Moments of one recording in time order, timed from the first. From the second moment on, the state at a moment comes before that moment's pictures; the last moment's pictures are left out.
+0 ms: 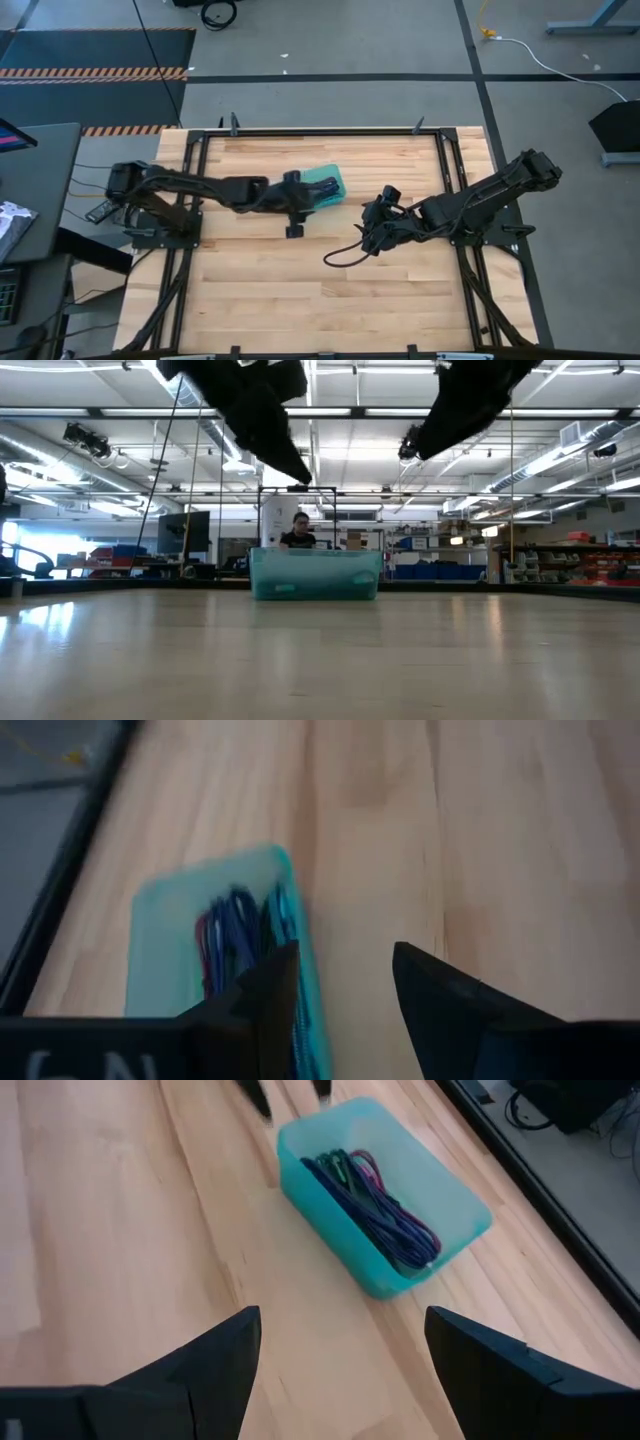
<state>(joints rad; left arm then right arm) -0.02 1.53 1.05 -0.26 -0.24 0.09 0.35 1.39 1.03 -0.60 0.66 0.49</state>
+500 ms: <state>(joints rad) -0.06 1.12 0.51 0.65 -0.17 0.02 0.07 1.43 0.98 -0.37 0.32 0.15</state>
